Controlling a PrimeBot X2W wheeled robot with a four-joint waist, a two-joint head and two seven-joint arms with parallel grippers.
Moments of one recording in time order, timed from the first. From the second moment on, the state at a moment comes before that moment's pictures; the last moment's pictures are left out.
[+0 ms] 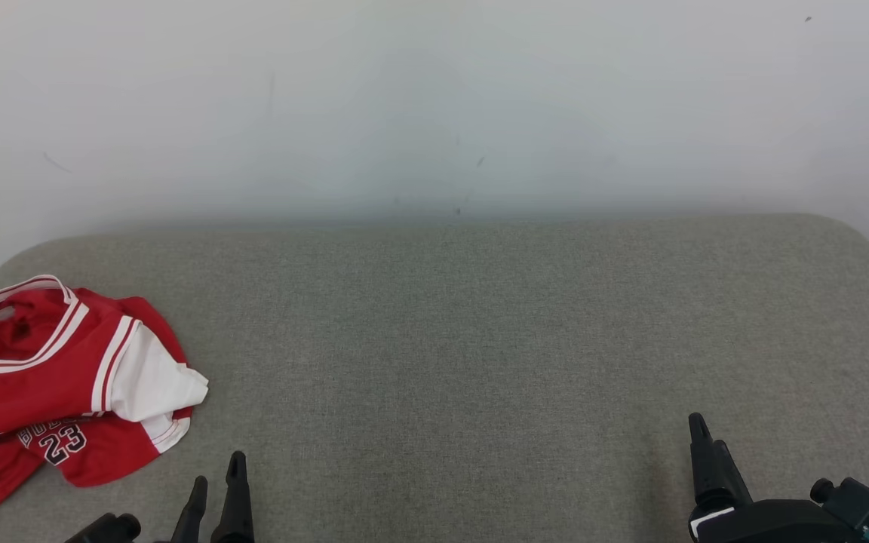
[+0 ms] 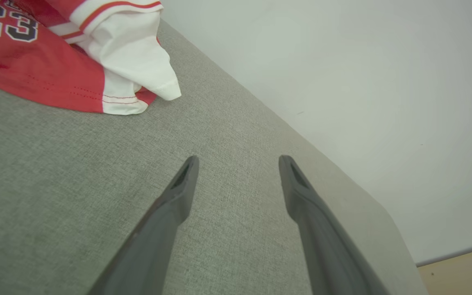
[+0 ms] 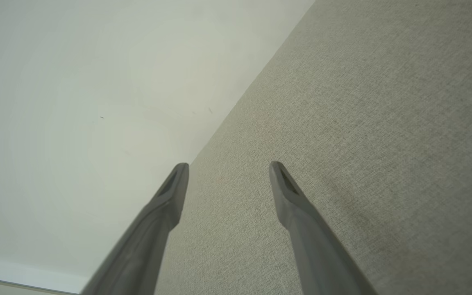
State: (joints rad) left arm -0.04 0.05 -0.04 0.31 -0.80 -0.08 -0.08; right arm -0.05 -0.05 -0.04 0.35 0.96 0.12 -0.07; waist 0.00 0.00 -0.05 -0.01
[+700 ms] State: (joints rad) left arm 0.00 0.09 -0.08 0.26 -0.53 -0.03 -0.14; right arm -0.02 -0.05 -0.01 0.34 0.68 0.13 -0.11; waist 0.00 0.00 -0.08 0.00
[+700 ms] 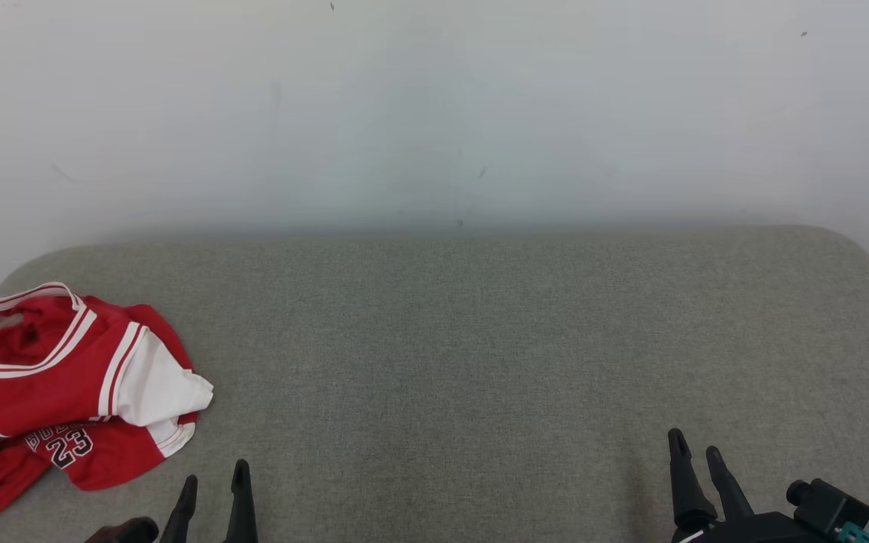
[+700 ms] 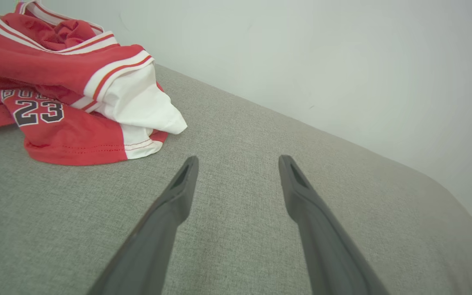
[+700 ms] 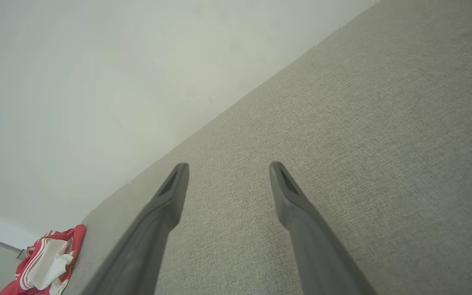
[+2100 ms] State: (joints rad) left arm 0.04 0.07 -0.05 0.28 -0.27 -0.05 -0.23; right arm 0.03 -0.05 0.01 0.34 0.28 0.13 -0.13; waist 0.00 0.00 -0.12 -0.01
